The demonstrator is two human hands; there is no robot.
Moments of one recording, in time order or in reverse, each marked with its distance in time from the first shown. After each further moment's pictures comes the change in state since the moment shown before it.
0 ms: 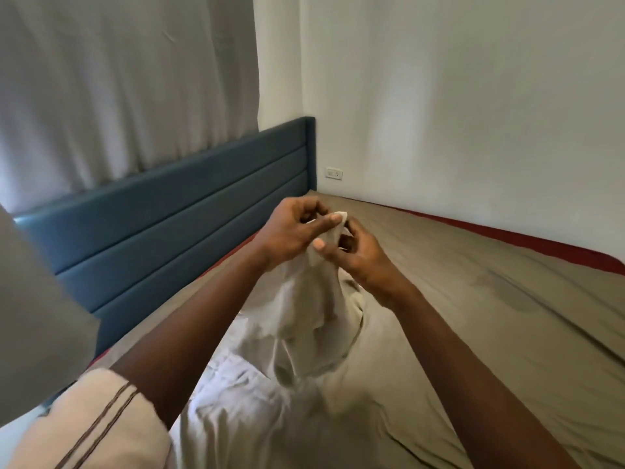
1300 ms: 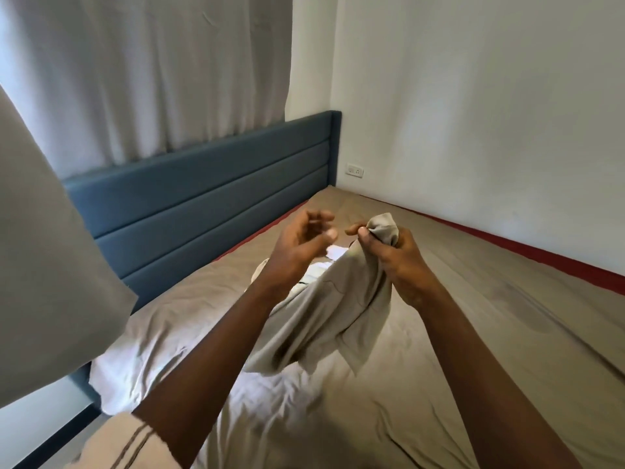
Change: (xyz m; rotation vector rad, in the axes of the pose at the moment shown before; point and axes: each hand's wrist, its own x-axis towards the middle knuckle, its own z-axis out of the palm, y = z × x) left_hand -0.047 -0.049 0.011 -0.442 0.167 -0.112; right_hand 0.008 0.005 -0.006 0.058 0.072 -0.082
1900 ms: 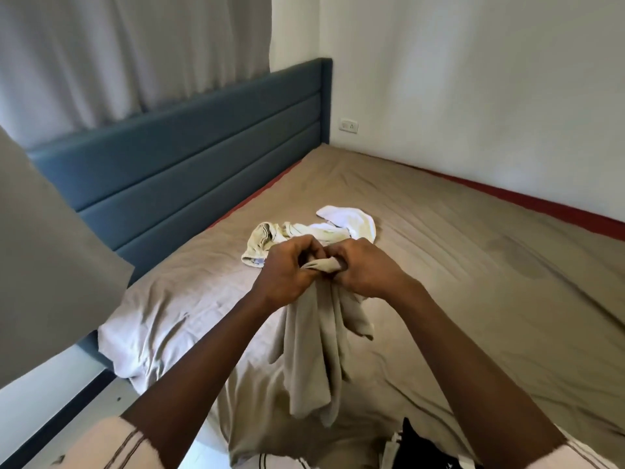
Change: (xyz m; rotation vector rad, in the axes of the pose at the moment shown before) left_hand -0.037 -0.085 -0.003 0.489 -0.052 0.079; right_hand -0.032 0.047 0.028 -0.817 -0.428 0.095
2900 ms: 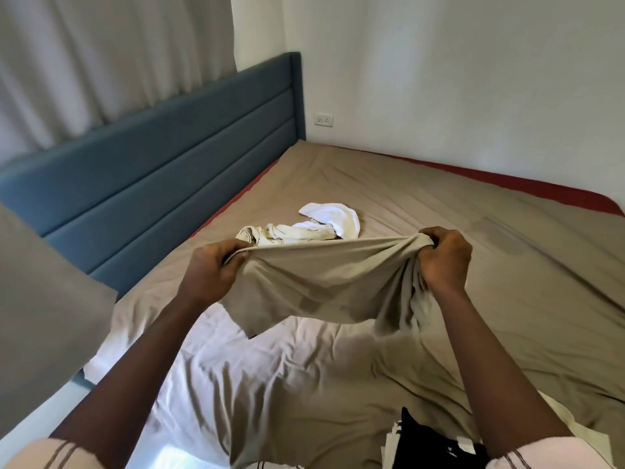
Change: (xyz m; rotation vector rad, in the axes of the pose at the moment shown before) left_hand 0.002 -0.055 -0.076 0.421 0.076 0.023; right_hand -0.041 0.137 -0.014 0.161 0.922 0.636
